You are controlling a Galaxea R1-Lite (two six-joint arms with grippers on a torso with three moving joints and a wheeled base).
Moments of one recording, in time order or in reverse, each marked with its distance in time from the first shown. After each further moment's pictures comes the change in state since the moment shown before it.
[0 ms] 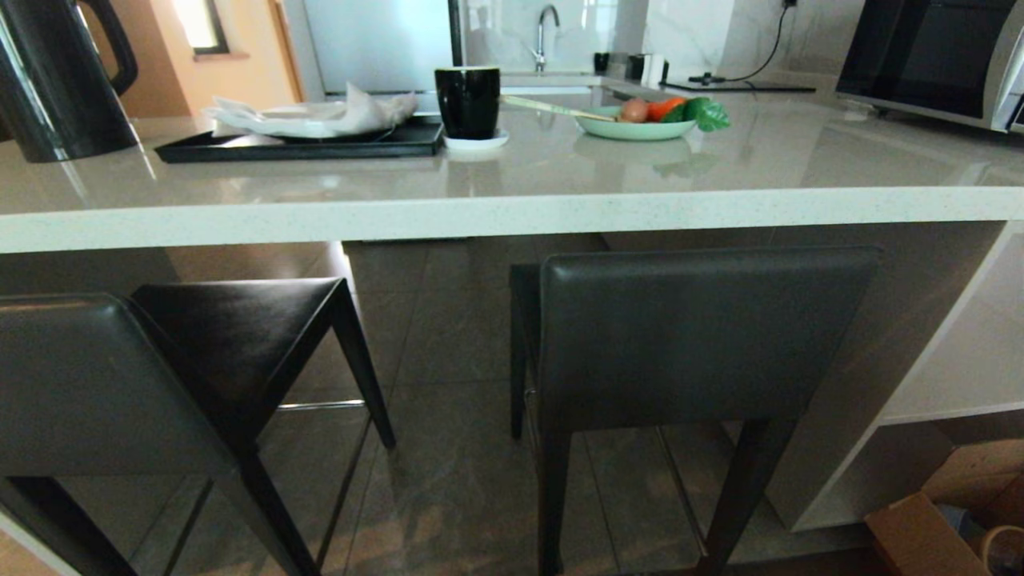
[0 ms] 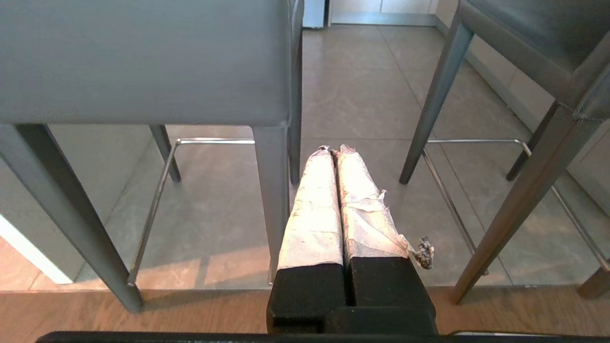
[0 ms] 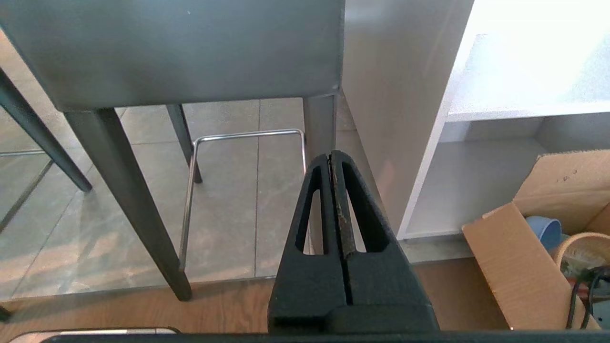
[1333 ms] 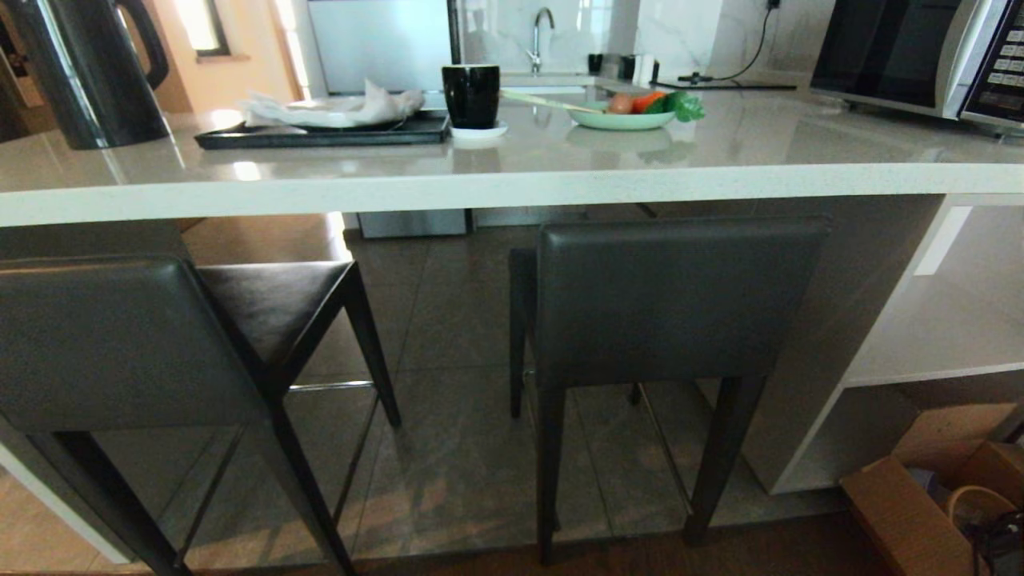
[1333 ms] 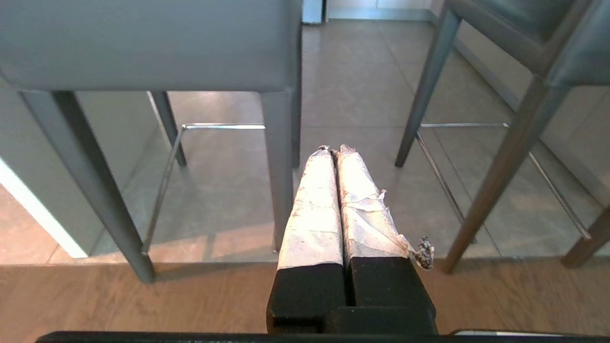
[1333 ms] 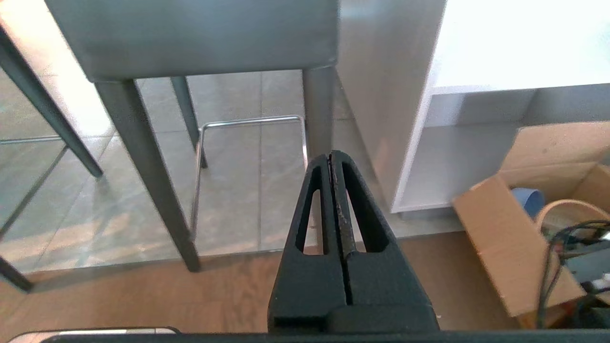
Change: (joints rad) left arm -0.001 0.000 0.000 0.000 0.000 0.000; right arm 0.000 0.000 0.001 -0.003 0.000 0.000
